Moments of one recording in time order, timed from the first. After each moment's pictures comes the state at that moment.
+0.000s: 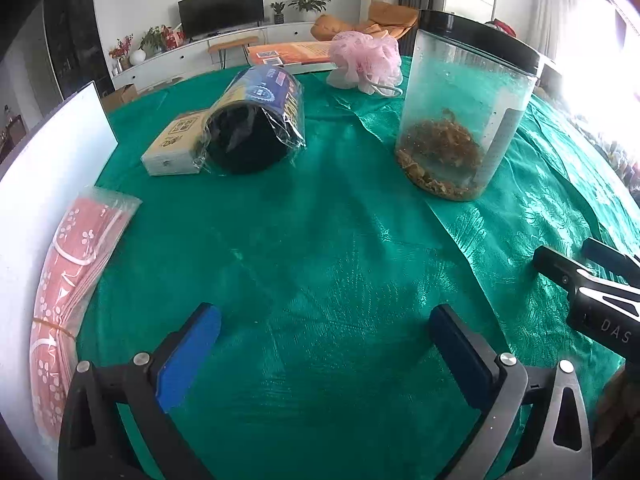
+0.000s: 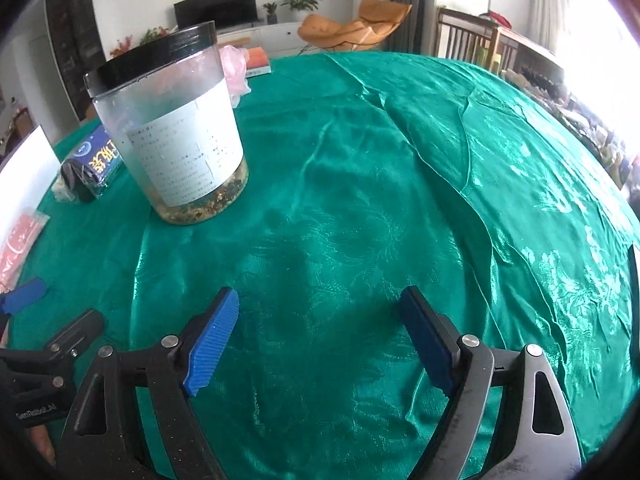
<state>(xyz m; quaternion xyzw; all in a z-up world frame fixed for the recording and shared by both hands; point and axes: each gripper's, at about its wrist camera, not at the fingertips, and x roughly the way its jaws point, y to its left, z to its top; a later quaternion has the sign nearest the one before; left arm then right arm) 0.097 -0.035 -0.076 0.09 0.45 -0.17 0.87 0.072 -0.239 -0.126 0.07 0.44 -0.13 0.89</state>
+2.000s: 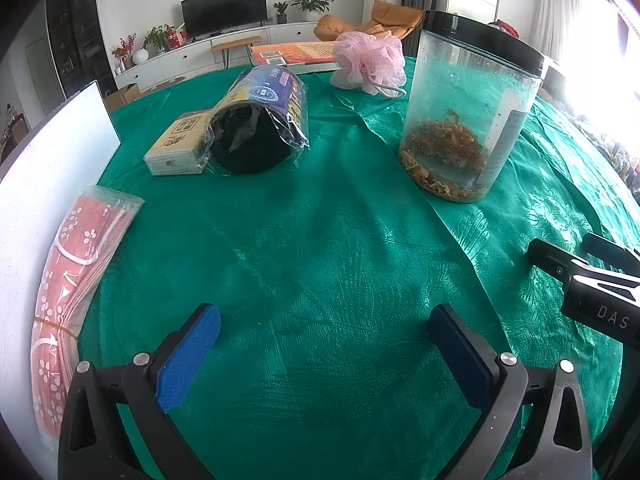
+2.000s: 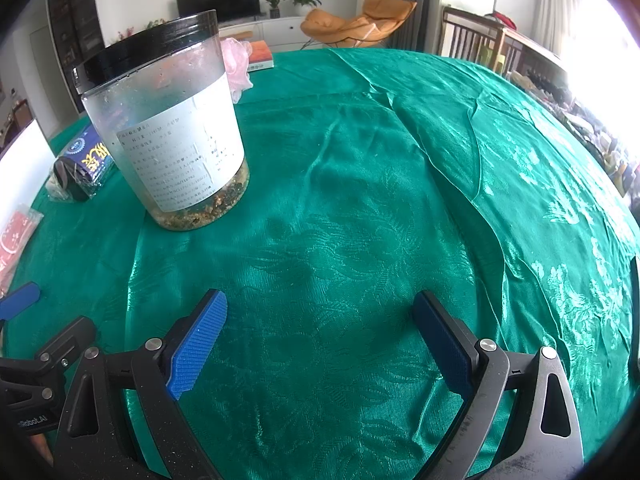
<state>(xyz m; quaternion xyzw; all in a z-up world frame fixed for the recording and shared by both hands) 0.104 -0.033 -0.079 0.08 0.45 -0.17 0.87 0.073 -0.224 -0.115 0.08 0.45 -0.13 0.88</state>
